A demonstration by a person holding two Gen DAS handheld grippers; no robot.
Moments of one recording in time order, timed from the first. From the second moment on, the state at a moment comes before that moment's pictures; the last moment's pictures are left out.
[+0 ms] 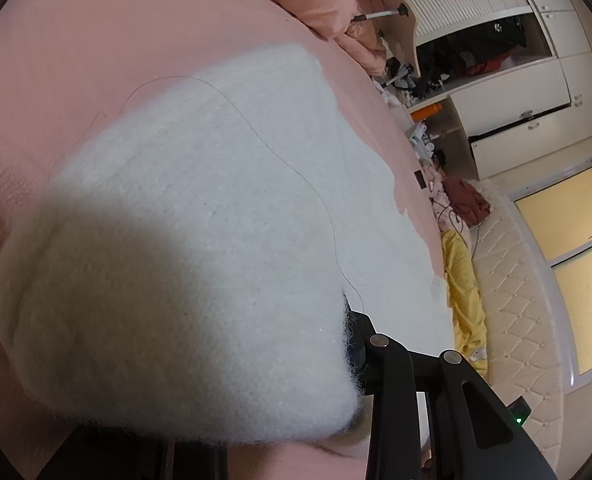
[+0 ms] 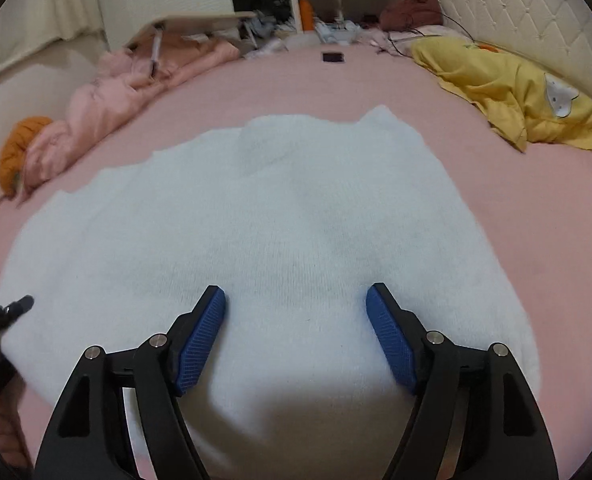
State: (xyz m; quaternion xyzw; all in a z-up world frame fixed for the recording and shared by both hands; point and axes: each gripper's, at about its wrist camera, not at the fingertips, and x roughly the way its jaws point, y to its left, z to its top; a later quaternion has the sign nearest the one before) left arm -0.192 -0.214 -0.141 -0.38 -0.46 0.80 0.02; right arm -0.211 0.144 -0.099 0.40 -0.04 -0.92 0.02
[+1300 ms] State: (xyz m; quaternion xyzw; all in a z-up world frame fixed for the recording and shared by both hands) left arm -0.157 0.159 -0.073 -0.26 0.47 0.83 0.12; right arm -0.255 0.362 -0.083 0.42 -0.54 -0.66 0.31
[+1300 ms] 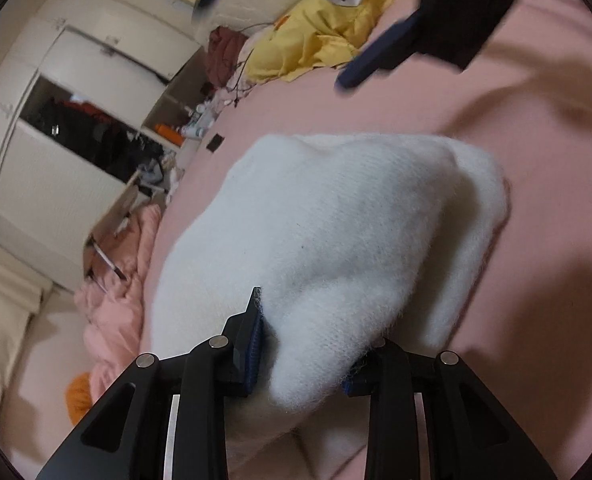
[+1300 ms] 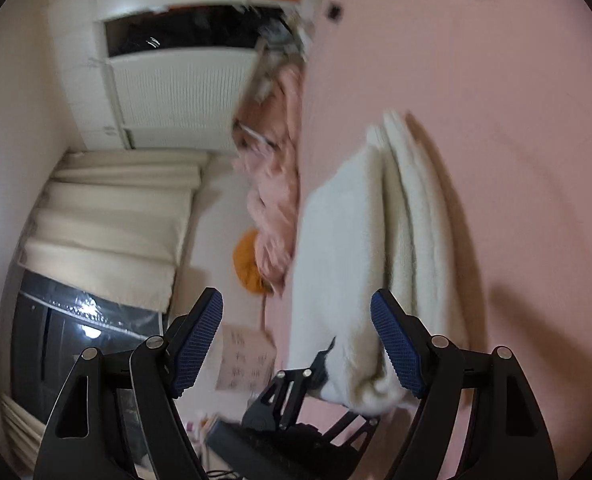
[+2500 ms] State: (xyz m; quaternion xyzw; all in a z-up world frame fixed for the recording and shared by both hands) left arm -0.128 0.115 -0.014 -0.28 0.27 0.91 0.16; right arm -0.265 0.350 -0.056 0.43 -0.36 -0.82 0.10
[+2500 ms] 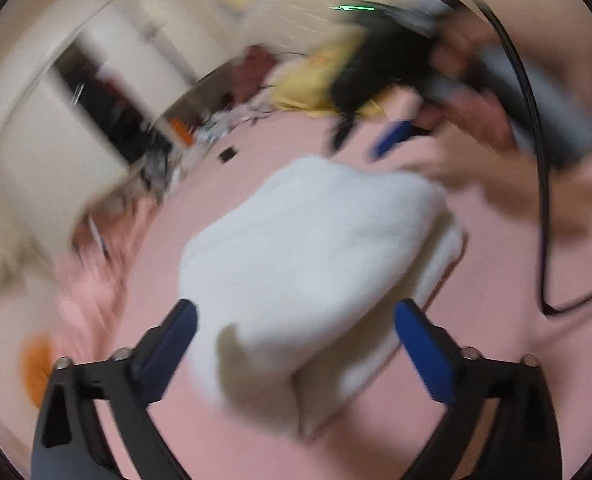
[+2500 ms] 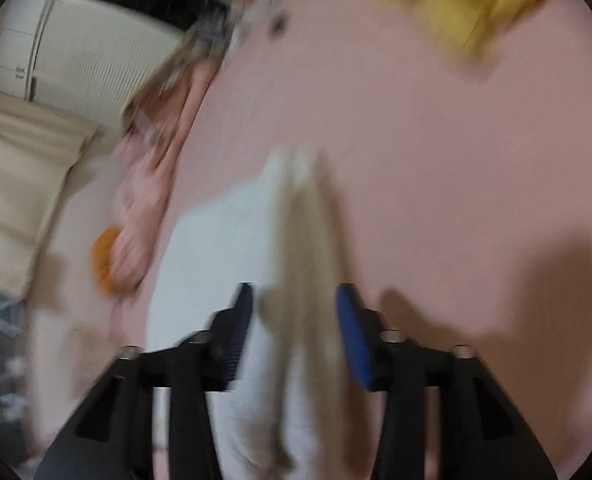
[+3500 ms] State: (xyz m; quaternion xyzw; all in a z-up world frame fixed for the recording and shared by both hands) left arm -0.232 0.049 -0.028 -0.51 -0.03 0.85 0.16; right arm -0.186 0.244 -0.061 0.46 -0.19 -0.86 0.12
